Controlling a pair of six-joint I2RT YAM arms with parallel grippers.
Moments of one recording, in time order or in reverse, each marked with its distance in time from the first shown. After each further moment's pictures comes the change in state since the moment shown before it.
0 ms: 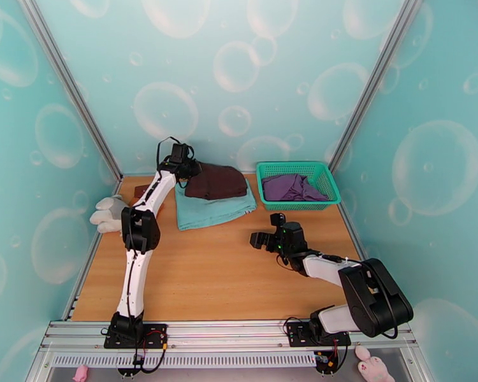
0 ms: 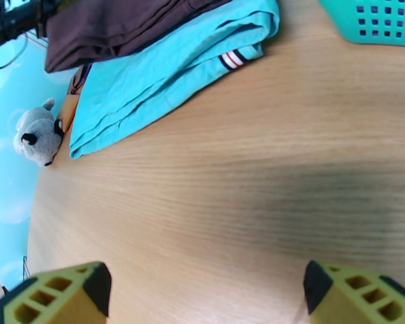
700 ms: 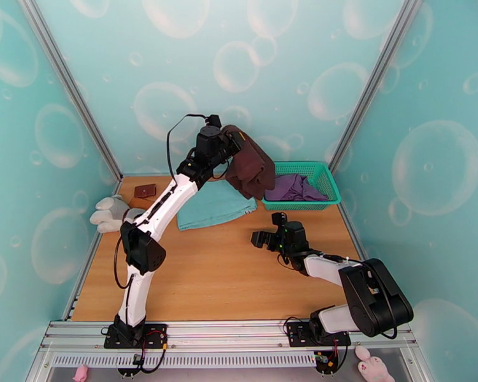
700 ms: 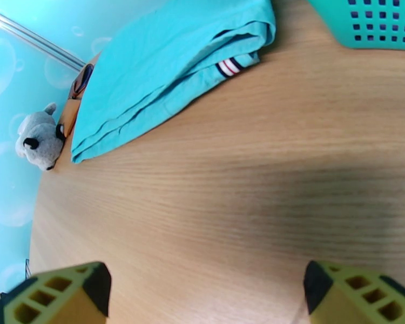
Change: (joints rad) left arm -0.286 -0.270 -0.113 0.356 -0.077 -0.346; right arm -0.021 0.000 0.000 0.006 -0.018 0.000
